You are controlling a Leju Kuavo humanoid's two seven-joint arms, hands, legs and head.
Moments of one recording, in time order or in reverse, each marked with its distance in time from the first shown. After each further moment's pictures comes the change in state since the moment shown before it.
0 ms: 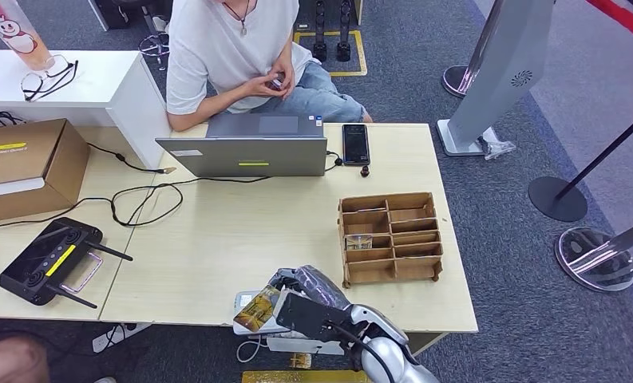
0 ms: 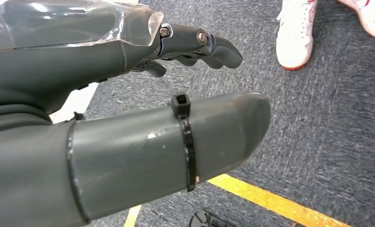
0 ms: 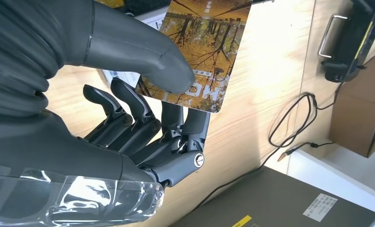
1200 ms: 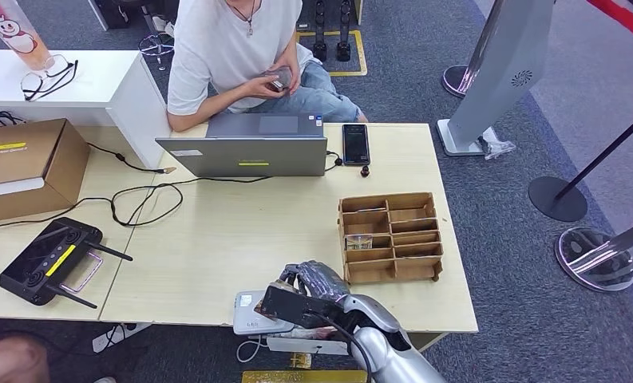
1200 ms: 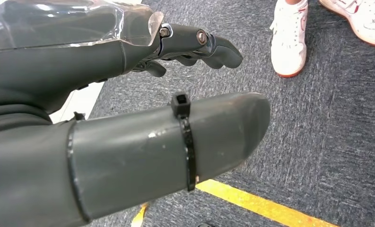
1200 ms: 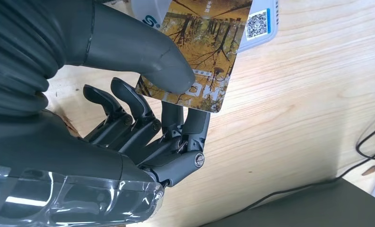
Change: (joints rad) left arm -0.002 0.019 -0.001 0.000 -0.079 -0.013 0.034; right arm -0.099 0.022 0.016 0.181 0.199 -0.049 0.126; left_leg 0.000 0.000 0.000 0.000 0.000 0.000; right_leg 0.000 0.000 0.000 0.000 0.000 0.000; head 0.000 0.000
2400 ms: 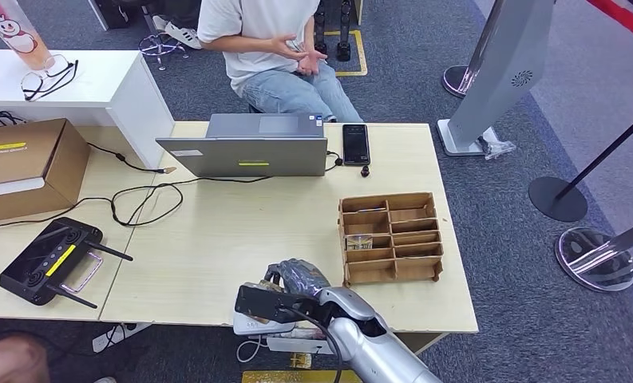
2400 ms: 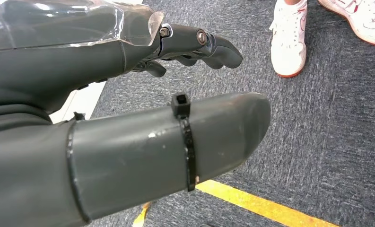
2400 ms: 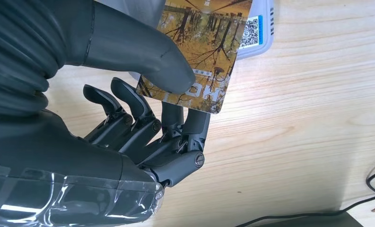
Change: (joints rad) left arm -0.003 0.002 -0.013 0.000 -0.001 0.000 0.014; right arm -0.115 0.077 0.066 0.196 0.061 -0.012 0.042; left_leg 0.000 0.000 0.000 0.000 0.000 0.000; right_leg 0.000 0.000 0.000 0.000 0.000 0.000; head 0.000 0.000
